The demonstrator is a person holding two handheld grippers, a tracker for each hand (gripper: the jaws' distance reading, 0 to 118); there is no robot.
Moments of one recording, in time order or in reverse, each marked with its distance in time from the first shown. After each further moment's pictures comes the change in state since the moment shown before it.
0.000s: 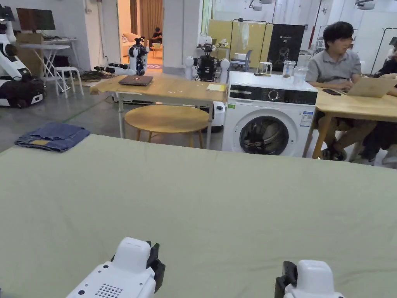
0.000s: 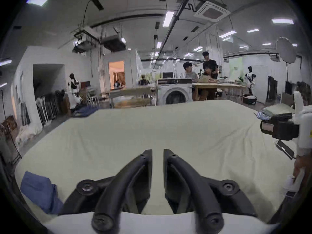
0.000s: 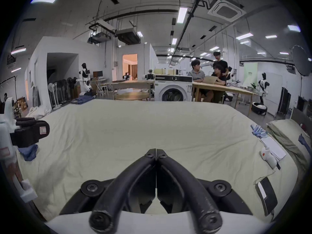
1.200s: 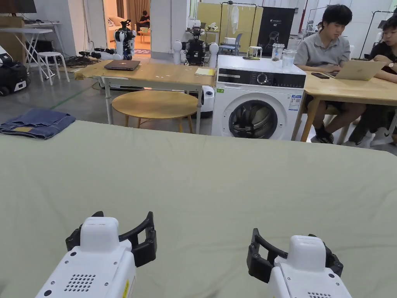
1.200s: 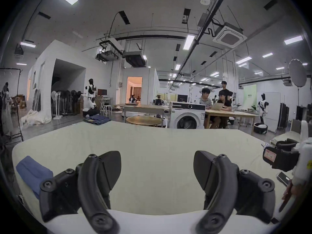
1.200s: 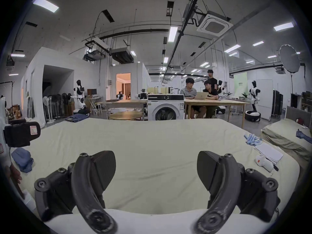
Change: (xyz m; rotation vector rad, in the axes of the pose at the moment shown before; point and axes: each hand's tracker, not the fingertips) left arm 0.002 0.011 0.023 0.208 0.120 0.162; right arm -0.005 0.002 0.012 0.179 -0.064 -0.035
